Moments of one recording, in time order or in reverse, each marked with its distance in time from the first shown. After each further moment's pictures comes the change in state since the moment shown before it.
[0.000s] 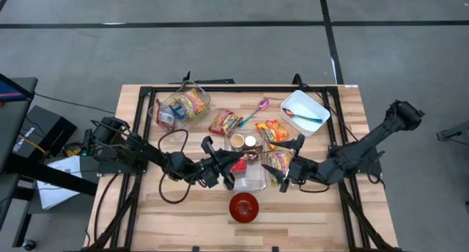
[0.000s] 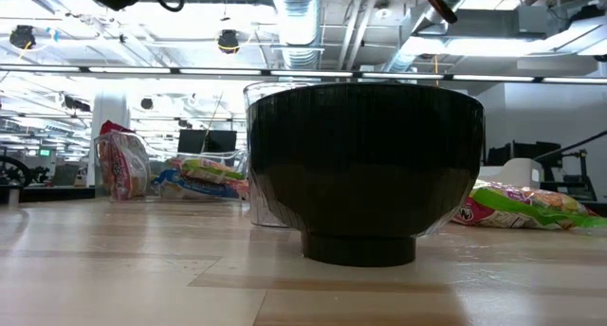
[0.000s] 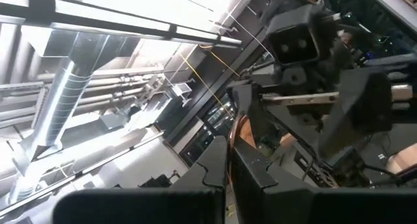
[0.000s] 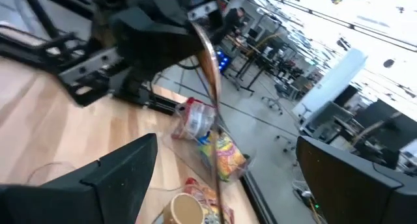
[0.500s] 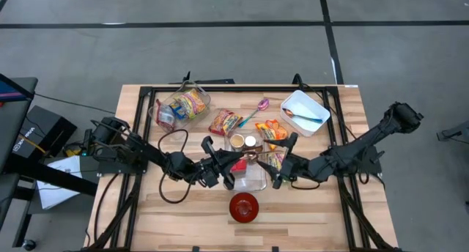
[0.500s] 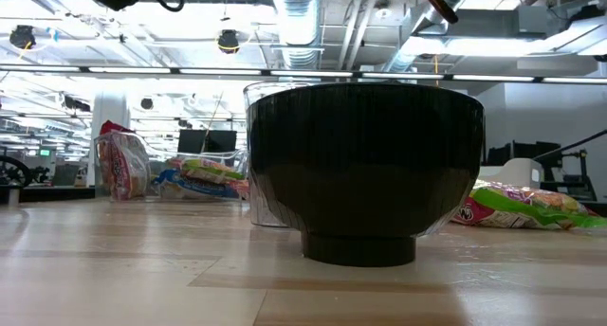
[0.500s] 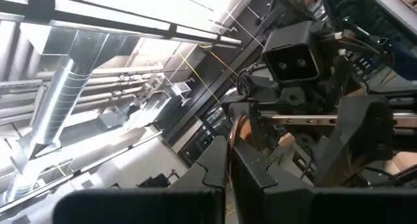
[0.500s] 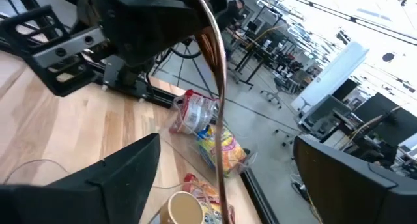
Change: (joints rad) left arm 0.001 0.000 0.000 -0.003 0.000 -0.013; right arm -0.067 0.046 0.000 0.026 -0.051 0.011
